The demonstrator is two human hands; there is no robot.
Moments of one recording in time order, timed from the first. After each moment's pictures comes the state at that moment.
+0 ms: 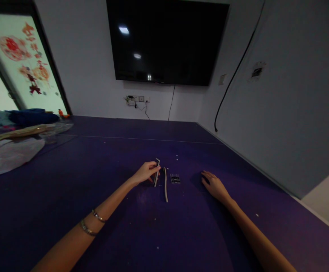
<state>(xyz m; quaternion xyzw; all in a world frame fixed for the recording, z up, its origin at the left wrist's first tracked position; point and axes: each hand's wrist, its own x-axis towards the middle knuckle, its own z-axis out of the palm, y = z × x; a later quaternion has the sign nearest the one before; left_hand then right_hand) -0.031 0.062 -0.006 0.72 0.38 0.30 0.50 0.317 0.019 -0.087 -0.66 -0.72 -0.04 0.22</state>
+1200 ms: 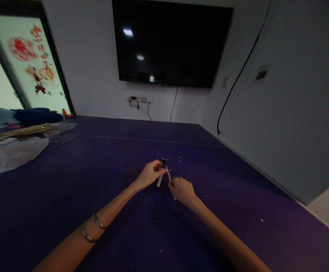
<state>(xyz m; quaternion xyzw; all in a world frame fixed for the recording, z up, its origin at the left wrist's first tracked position) -0.020 0.043 0.007 0.73 0.36 0.41 0.41 0.135 -0.007 -0.013 -0.68 -0.73 0.01 0.08</state>
